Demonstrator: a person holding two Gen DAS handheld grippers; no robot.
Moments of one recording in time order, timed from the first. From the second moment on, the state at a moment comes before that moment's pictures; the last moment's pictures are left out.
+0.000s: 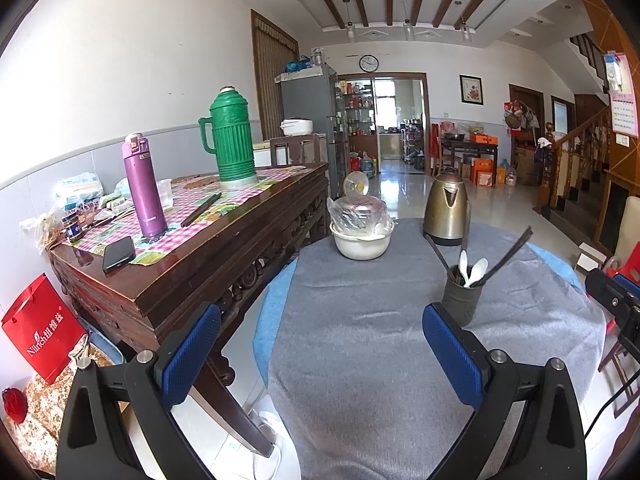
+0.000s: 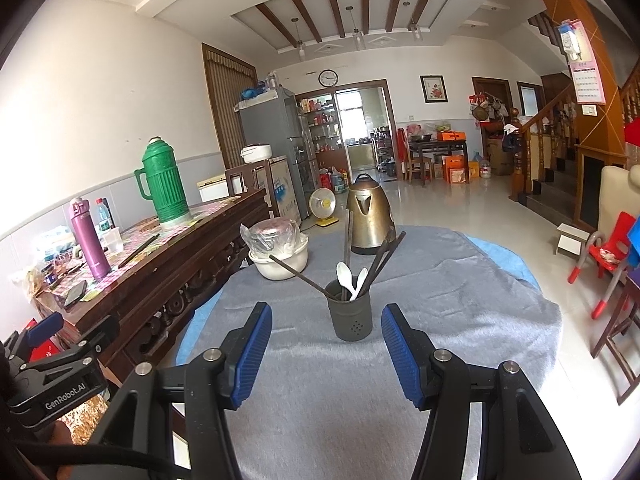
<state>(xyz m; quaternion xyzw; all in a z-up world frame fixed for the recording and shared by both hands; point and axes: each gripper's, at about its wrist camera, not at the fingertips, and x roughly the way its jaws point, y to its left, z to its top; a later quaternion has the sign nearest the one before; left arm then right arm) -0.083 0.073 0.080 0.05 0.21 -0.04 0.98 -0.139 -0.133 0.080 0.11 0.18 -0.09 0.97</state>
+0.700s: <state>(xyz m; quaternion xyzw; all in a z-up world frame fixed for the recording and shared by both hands) -0.021 0.050 0.069 0.06 0.25 -0.02 0.97 -0.074 -0.155 0.065 0.13 0.20 -0.06 0.97</state>
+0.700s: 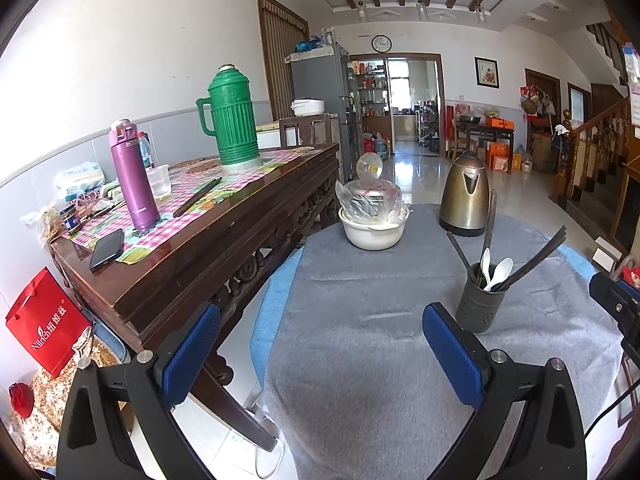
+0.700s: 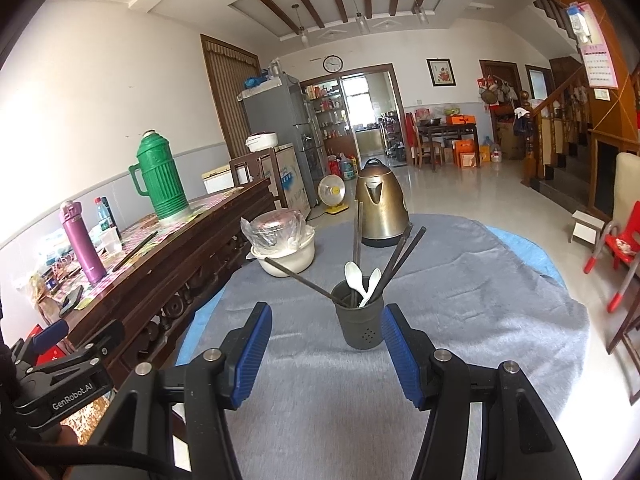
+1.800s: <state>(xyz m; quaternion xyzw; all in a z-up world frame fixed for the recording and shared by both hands) 0.015 0.004 0.063 0.06 0.25 -0.05 0.96 -0.044 -0.191 0.041 0.12 0.20 -0.10 0.97</state>
